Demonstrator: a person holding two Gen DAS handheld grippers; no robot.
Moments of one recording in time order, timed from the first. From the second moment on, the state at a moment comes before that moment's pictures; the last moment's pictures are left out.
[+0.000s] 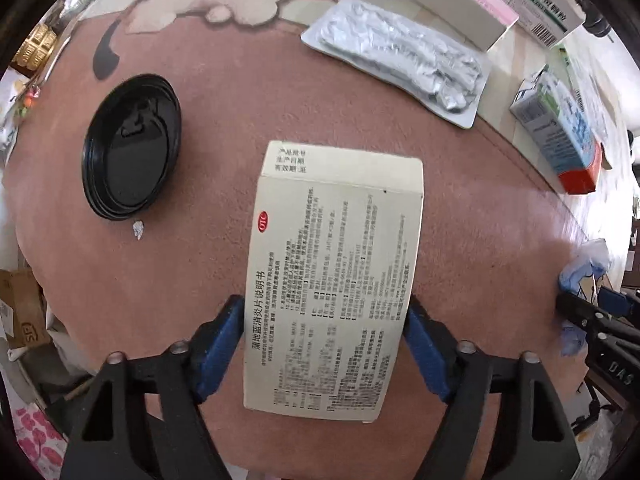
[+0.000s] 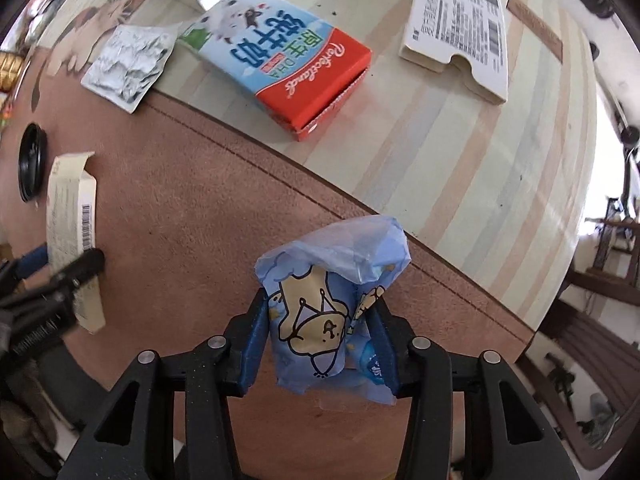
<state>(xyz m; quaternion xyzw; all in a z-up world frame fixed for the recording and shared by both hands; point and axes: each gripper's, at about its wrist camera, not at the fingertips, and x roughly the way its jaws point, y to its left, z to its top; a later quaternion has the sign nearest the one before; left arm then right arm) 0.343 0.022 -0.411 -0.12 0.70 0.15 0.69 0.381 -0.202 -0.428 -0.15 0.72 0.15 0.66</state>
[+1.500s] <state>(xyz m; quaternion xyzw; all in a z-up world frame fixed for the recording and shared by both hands) -0.243 0.221 -0.743 -0.56 0.53 0.31 0.55 -0.056 0.132 -0.788 -0.16 0.79 0.36 0.46</state>
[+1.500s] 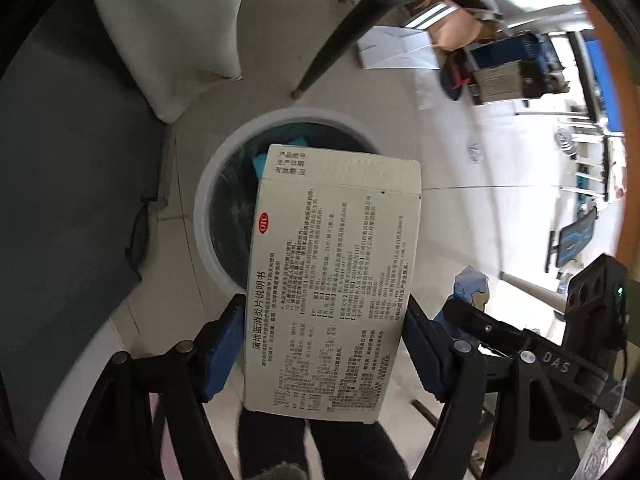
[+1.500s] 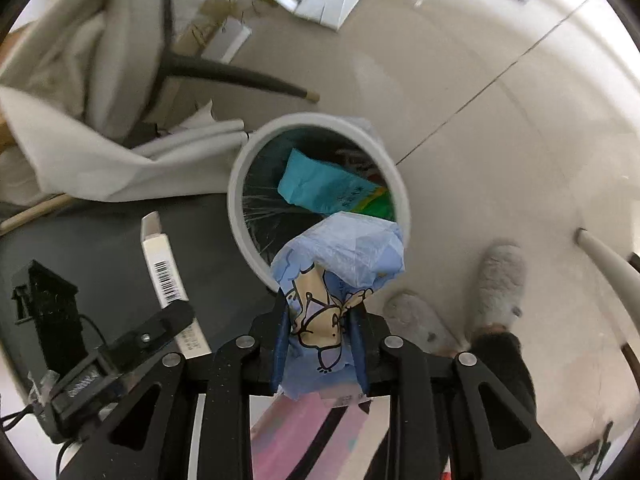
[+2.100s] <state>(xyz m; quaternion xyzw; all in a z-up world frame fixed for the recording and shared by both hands) -0.286 0.215 -0.713 -0.46 0.56 0.43 0.54 -0.087 0.151 -0.799 -0.31 0.70 0.41 0.49</state>
